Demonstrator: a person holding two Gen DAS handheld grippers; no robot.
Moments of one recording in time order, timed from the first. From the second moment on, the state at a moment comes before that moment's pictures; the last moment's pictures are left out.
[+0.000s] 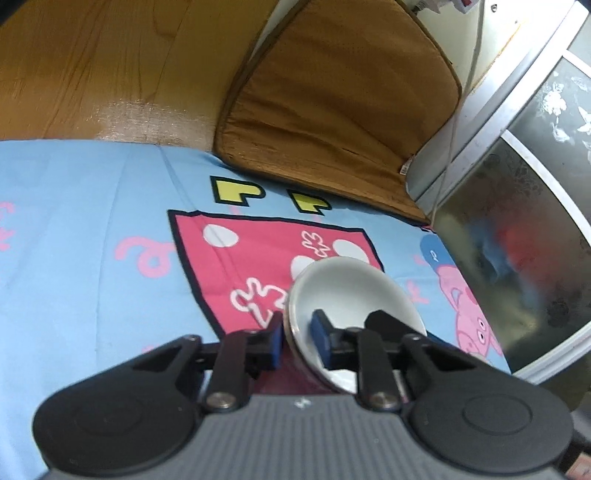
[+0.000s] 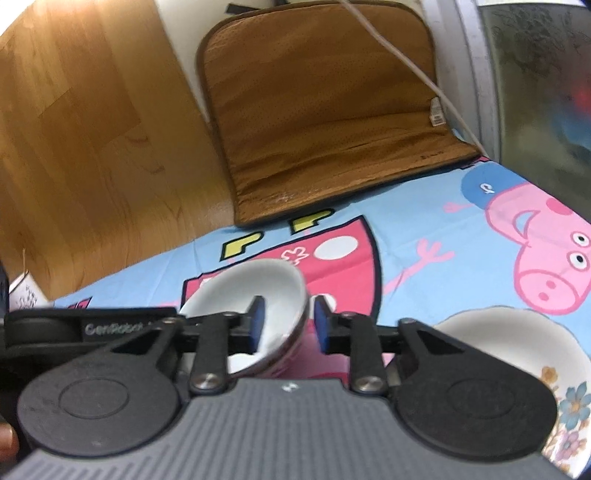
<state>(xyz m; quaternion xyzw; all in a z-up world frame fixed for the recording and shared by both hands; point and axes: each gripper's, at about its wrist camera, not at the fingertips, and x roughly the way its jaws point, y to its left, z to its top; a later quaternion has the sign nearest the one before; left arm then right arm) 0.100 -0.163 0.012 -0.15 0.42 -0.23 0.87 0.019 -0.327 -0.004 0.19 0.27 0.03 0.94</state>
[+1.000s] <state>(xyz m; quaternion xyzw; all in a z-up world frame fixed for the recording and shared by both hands) 0.017 -0.092 0.044 -0.13 0.37 -0.15 0.91 -0.055 -0.275 0.028 0.16 0.20 0.05 0.97</state>
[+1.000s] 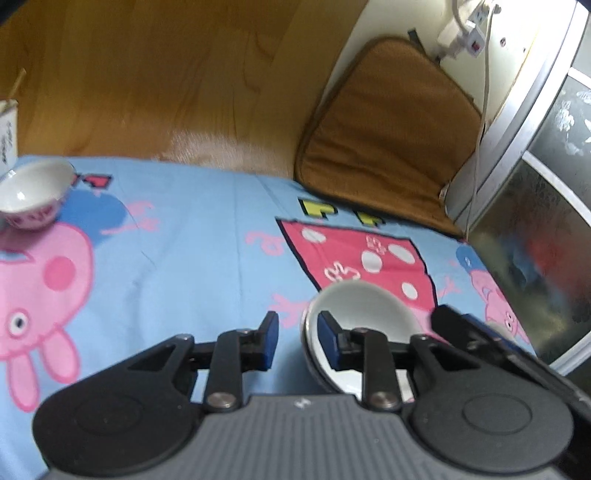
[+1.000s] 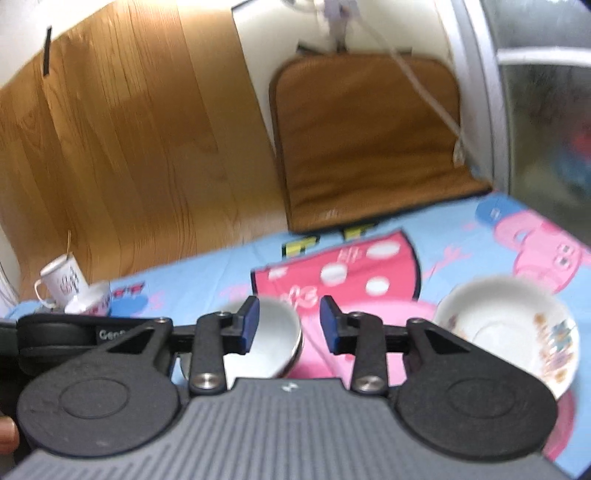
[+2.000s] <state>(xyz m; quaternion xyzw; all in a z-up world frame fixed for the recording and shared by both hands) -0.022 0.109 0.026 -0.04 0.27 0.09 0.96 -0.041 -0.094 0.026 0.07 0.20 0.20 0.96</state>
